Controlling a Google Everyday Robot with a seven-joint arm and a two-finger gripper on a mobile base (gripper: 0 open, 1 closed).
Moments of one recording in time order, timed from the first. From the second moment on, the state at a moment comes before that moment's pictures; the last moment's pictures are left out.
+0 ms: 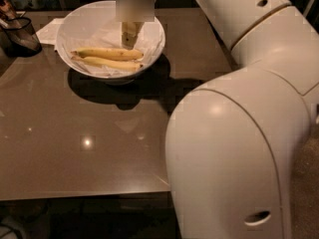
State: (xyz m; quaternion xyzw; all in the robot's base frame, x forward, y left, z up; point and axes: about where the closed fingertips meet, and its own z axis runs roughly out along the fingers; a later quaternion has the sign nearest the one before) arm 0.666 0.048 0.966 -0.61 0.77 0.04 0.15
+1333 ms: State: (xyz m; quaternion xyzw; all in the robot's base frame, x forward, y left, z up) arm 0.668 0.069 0.935 -0.64 0.76 0.04 0.11
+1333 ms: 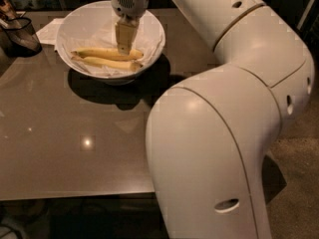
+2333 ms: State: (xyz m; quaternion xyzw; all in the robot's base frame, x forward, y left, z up) arm 0.674 0.074 0.920 -0.65 0.76 0.03 0.10
